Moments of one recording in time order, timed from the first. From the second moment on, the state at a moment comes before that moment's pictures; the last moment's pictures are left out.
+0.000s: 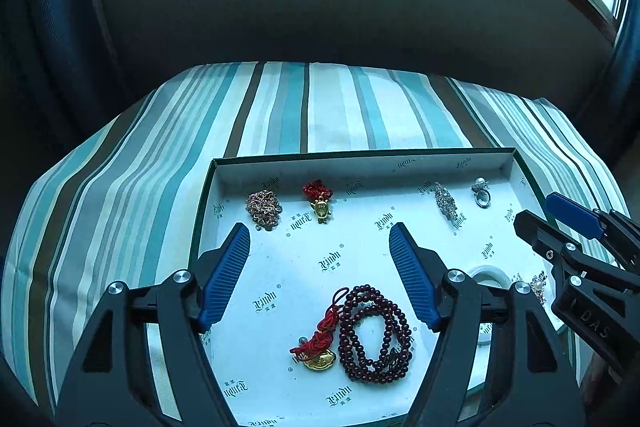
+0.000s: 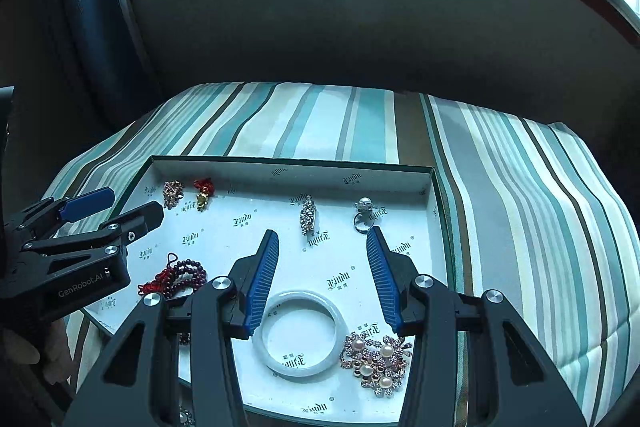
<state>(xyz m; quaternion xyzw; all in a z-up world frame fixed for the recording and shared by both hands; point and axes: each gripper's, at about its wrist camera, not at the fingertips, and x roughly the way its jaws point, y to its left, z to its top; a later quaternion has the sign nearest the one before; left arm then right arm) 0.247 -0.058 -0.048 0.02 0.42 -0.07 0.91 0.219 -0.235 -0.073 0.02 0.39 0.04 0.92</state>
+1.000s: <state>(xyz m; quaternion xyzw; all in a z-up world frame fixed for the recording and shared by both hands) 0.119 -0.027 -0.080 -0.01 0.45 -0.04 0.89 0.091 -0.264 -0.131 0.02 0.45 0.00 0.89</state>
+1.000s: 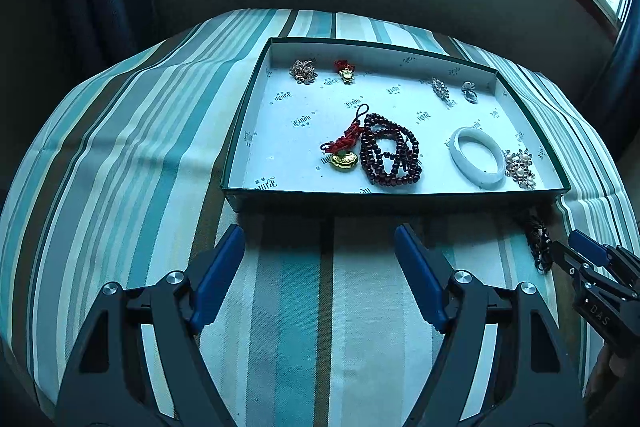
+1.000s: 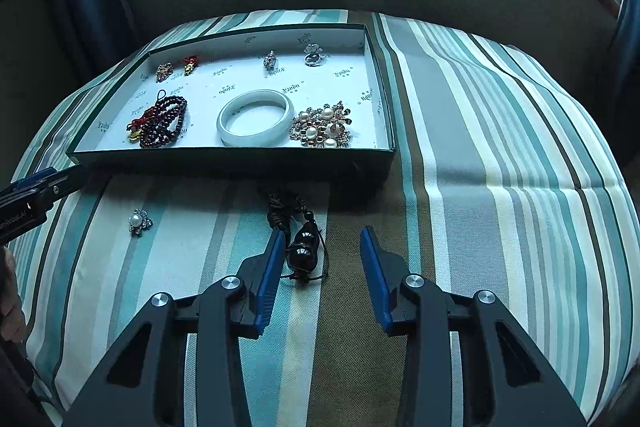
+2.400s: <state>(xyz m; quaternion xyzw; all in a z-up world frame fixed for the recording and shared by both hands) 0.114 -0.094 -0.114 0.06 0.49 -0.11 0.86 0.089 -0.257 -0.144 0.03 0.45 0.02 0.89</state>
